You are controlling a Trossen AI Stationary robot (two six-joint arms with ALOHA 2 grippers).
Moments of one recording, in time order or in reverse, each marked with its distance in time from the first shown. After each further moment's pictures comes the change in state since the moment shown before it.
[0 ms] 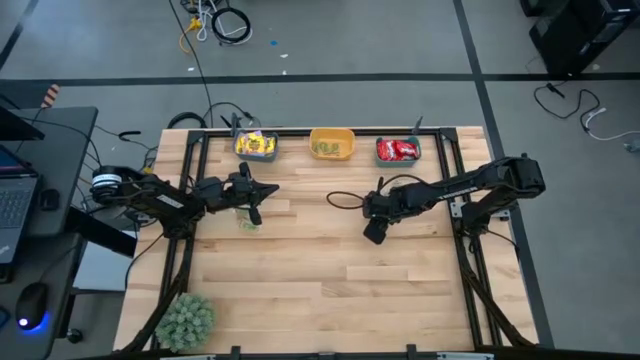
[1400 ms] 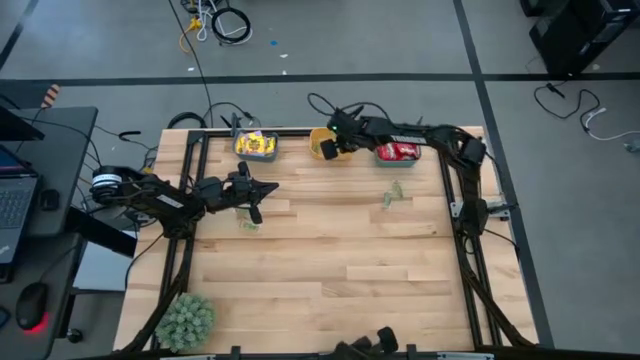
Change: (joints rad) left arm 0.001 0.000 0.000 0.008 -0.029 0.003; right arm -0.512 0.468 0.705 -0.007 0.101 0.016
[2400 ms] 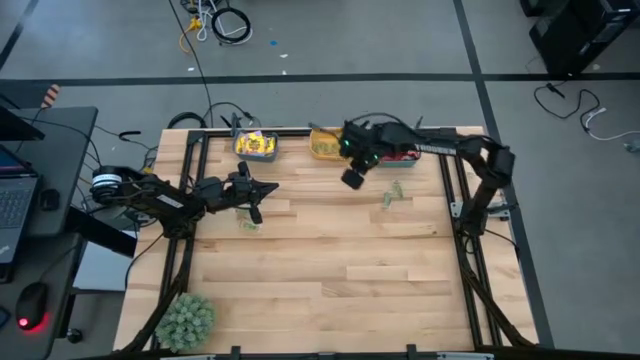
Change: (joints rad) left arm 0.000 0.000 0.000 -0.007 0.000 0.020; right arm 0.136 -0.254 -0.060 -0.359 -0.151 -0.444
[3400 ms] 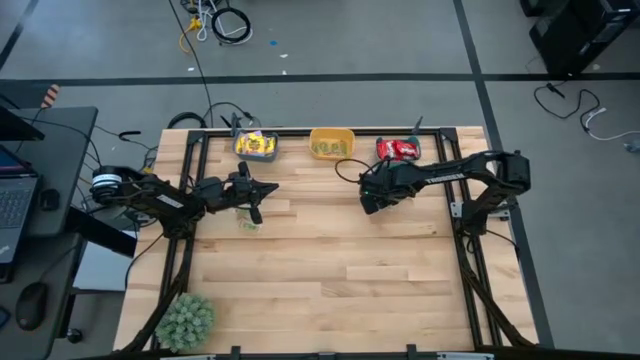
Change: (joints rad) left arm 0.000 0.000 0.000 -0.013 0.000 -0.005; right arm 0.173 -0.122 -0.531 0.140 0.157 0.829
